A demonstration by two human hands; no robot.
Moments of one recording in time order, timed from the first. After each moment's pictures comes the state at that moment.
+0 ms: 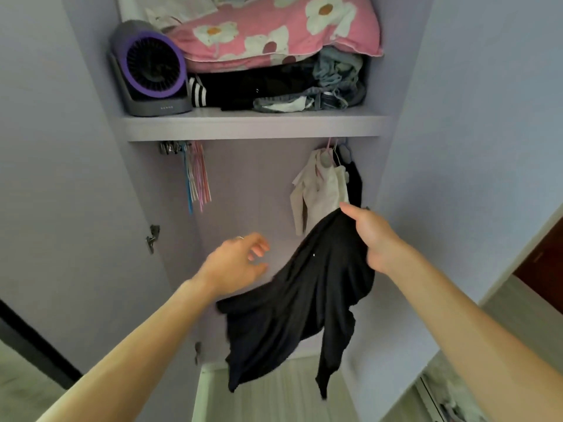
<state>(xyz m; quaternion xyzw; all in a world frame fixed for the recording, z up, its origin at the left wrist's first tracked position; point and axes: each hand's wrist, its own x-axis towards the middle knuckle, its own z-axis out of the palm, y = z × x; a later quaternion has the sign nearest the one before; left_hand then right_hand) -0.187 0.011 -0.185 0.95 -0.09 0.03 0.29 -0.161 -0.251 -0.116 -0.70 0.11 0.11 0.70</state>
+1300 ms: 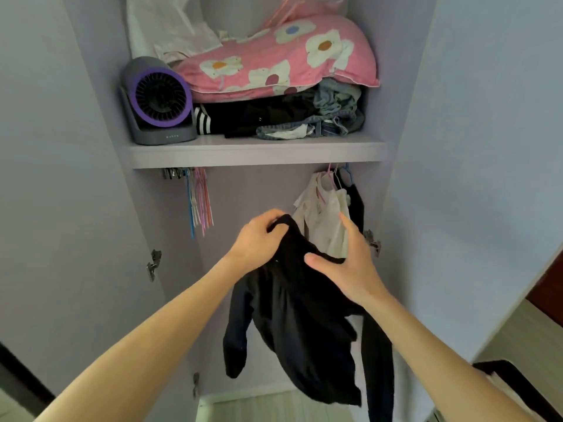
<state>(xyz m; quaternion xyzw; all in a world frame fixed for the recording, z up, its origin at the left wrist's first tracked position) -0.148 -0.026 -0.112 0.86 -0.10 0.09 0.49 -0.163 -0.228 -0.146 -0.84 -0.10 -0.08 0.52</state>
